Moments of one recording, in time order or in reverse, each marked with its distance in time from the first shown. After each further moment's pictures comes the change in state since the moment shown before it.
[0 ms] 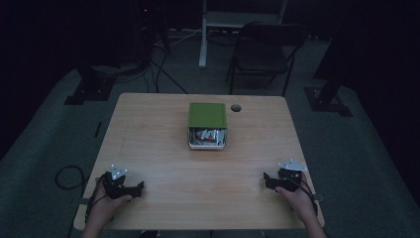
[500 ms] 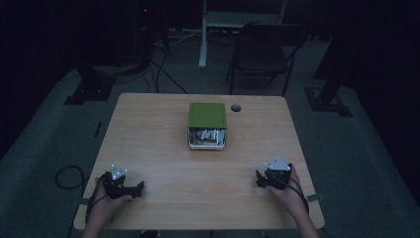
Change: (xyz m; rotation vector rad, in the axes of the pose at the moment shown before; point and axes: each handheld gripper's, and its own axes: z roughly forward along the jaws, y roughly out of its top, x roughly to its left) left arm 0.000 0.000 0.000 0.001 0.000 0.001; right arm 0.034 0.020 0.003 -0.022 -0.089 -0.231
